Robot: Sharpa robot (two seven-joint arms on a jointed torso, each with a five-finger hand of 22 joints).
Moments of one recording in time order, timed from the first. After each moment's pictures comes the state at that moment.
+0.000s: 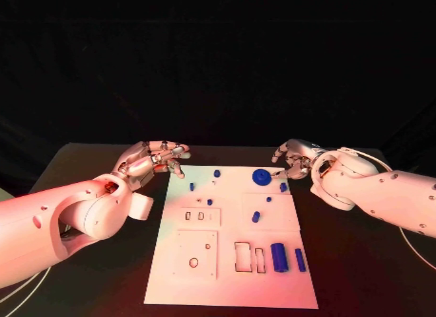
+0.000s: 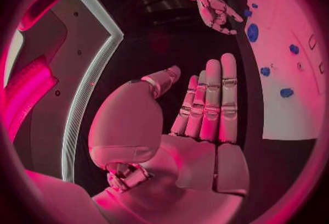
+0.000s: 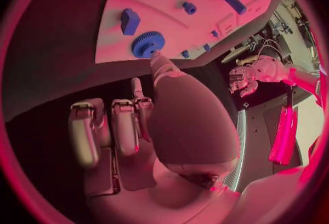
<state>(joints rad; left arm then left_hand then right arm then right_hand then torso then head) 1.19 -0.98 0.00 1.65 -0.12 -0.26 0.42 1.18 -0.16 0.62 0.00 0.05 0.85 0.21 0.29 0.28 1.12 0.14 0.09 0.09 1.11 0.06 0.74 0.61 0.18 1.05 0.15 0.74 0.39 1.31 -0.77 -0.11 1.34 -1.32 -0.34 -0.24 1.47 -0.20 0.13 0.29 0.13 0.81 0.16 0.24 0.48 1.46 0.08 1.49 1.31 1.47 0.00 1.51 1.31 0.01 1.47 0.10 1.57 1.31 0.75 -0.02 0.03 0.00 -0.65</state>
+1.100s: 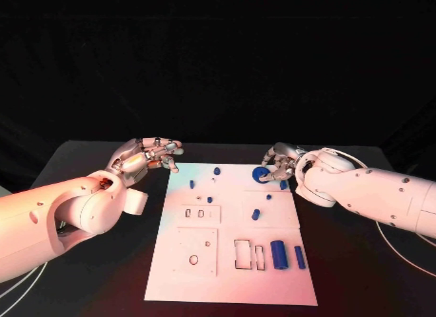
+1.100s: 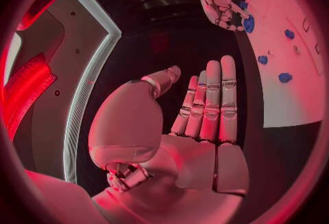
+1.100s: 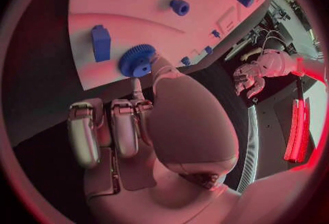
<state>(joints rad) 1.19 -0.99 0.00 1.61 -0.11 -0.25 0.42 1.18 -0.16 0.62 0.00 0.05 0.85 0.22 0.28 0.28 1.12 0.14 0.08 0.09 1.06 0.07 0.72 0.60 0.18 1.00 0.16 0.75 0.40 1.30 -0.67 -0.12 1.27 -1.24 -0.29 -0.30 1.46 -0.19 0.12 0.29 0.14 0.80 0.17 0.26 0.48 1.46 0.08 1.55 1.31 1.47 0.00 1.54 1.31 0.01 1.47 0.11 1.57 1.31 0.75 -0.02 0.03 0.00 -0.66</state>
